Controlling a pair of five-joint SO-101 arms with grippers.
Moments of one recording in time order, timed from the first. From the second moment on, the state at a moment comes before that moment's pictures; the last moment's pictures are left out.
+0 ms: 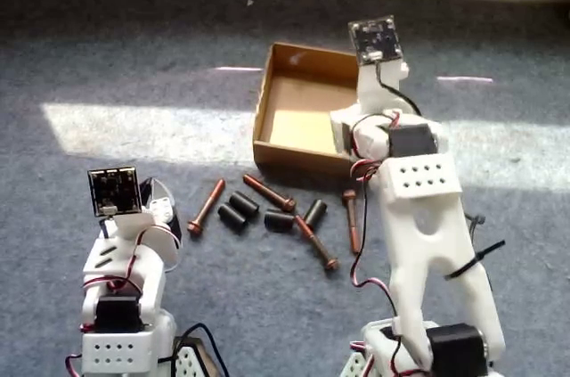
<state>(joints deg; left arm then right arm) -7.2 -104.1 96.0 47.0 10.7 -14.5 -20.9 21.4 56.7 8.3</state>
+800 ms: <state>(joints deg) -12.5 -104.1 96.0 46.3 5.2 -42.9 -9.5 25.3 70.7 8.6</state>
